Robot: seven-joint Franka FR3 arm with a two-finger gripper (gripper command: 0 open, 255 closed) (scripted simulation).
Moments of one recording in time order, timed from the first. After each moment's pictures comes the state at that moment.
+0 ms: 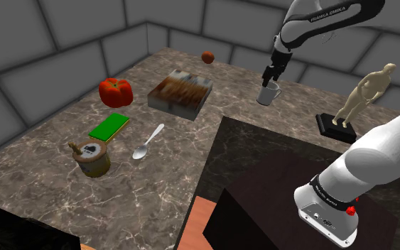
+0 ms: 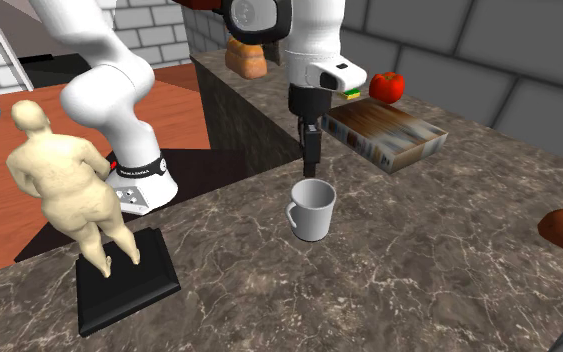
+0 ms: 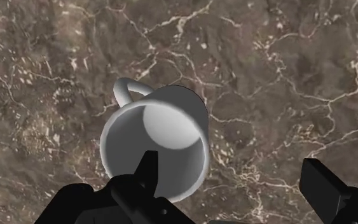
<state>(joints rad) -0.11 -0.19 -0.23 -2.34 -0.13 2.19 -0.31</state>
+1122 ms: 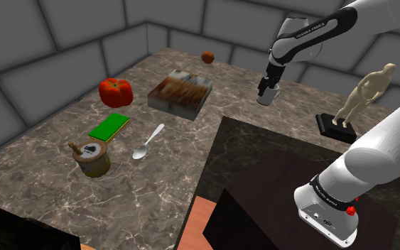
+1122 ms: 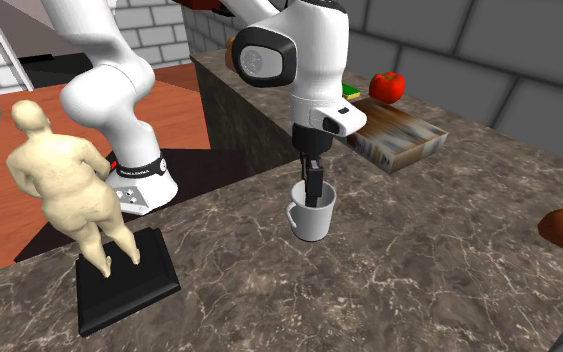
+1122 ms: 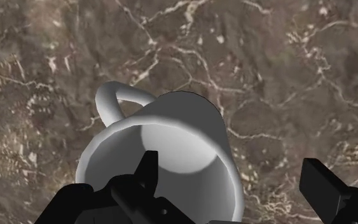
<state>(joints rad) -0.12 -0.06 -0.25 -2.37 -0.10 2.34 -0.35</state>
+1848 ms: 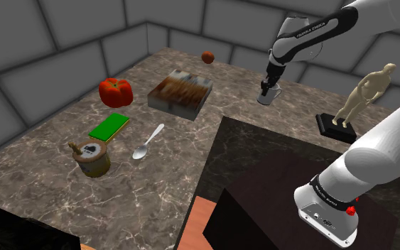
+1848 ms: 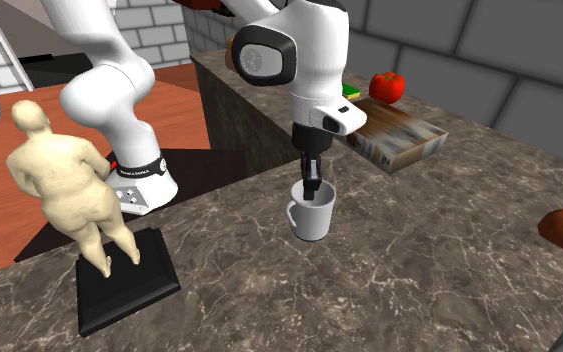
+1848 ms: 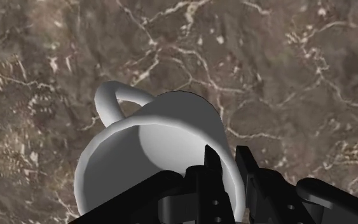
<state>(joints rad) -0.12 -0.06 -0.25 -2.37 -0.10 2.33 -0.35</state>
